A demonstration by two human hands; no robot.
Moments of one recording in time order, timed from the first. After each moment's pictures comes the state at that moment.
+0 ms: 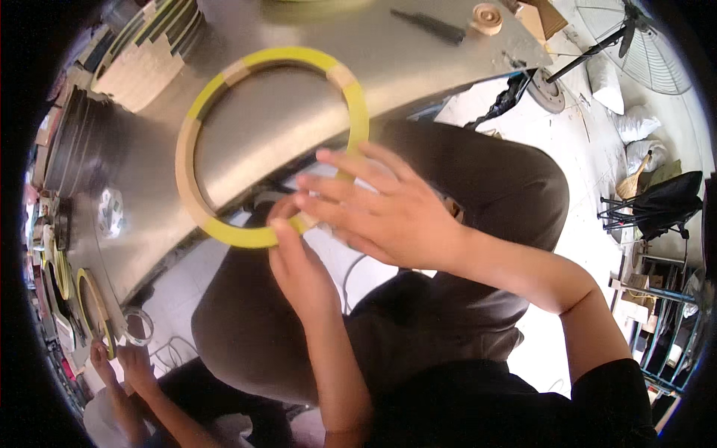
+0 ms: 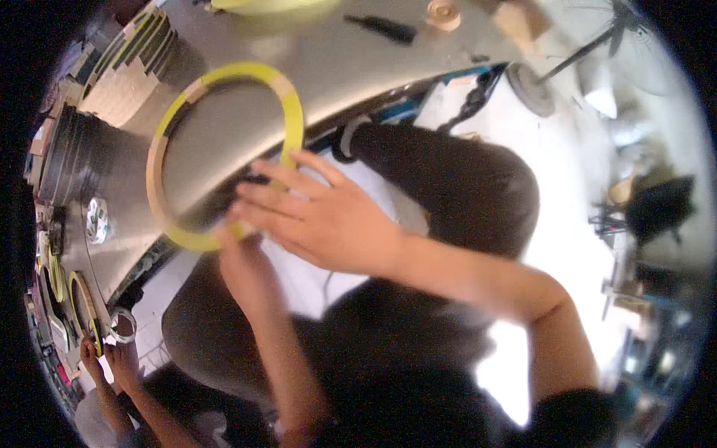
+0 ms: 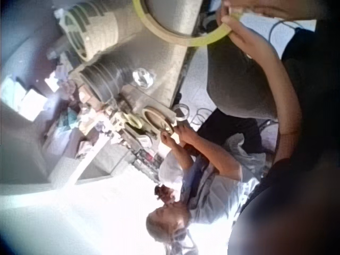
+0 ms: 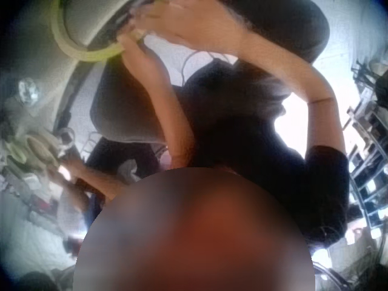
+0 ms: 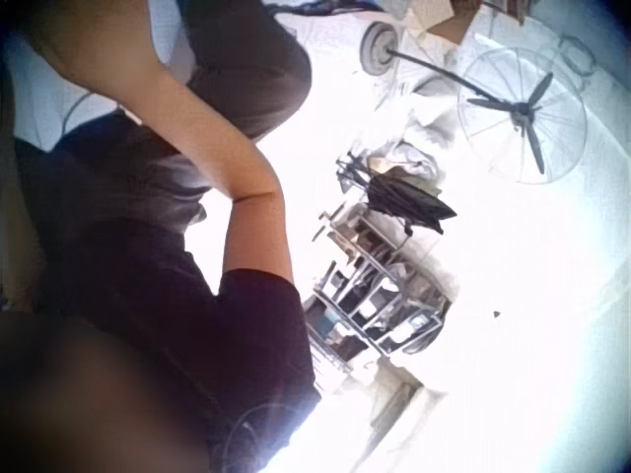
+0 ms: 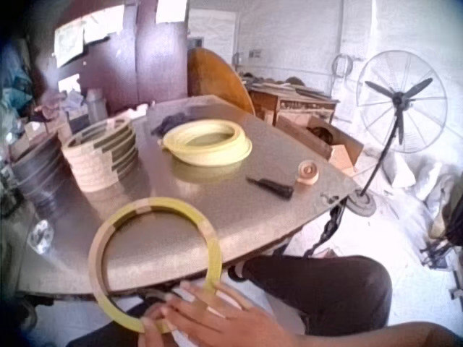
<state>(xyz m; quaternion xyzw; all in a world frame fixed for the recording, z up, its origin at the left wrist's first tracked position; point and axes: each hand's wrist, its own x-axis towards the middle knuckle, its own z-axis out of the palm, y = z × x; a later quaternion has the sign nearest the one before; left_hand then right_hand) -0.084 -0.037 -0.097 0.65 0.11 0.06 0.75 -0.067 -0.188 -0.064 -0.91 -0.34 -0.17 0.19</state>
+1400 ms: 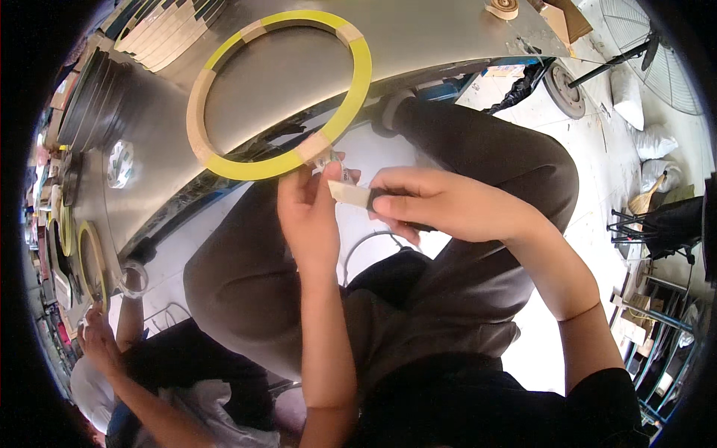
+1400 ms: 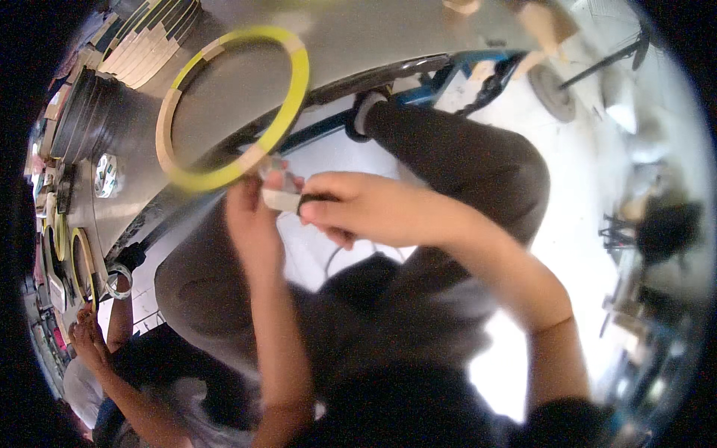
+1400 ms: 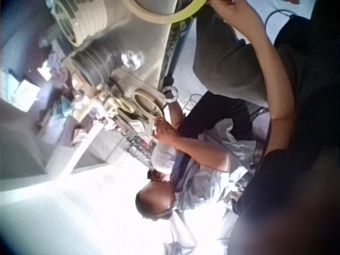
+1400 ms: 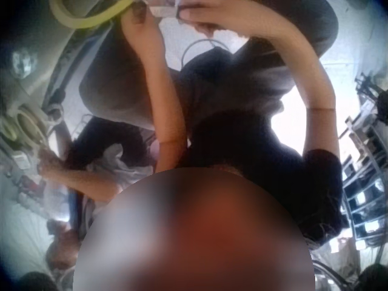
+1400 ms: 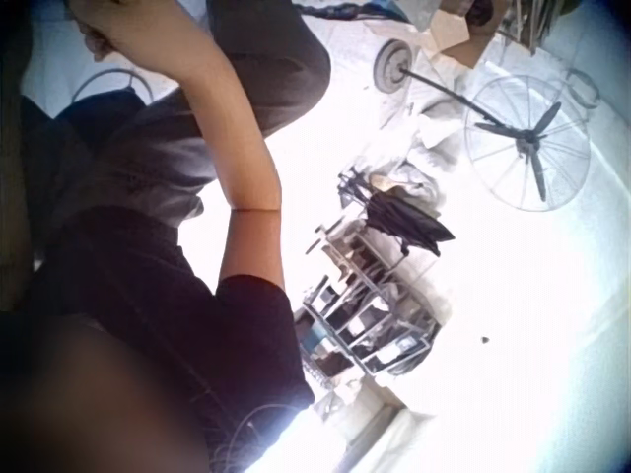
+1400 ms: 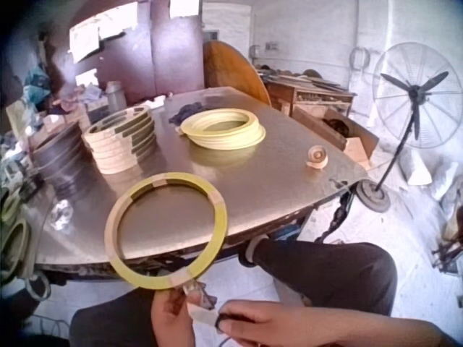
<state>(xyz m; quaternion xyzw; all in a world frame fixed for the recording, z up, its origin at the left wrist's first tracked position) -0.088 -0.044 -0.106 0.63 0.05 0.01 0.77 -0.092 -0.231 -0.035 -0.70 -0.10 0.36 0.61</state>
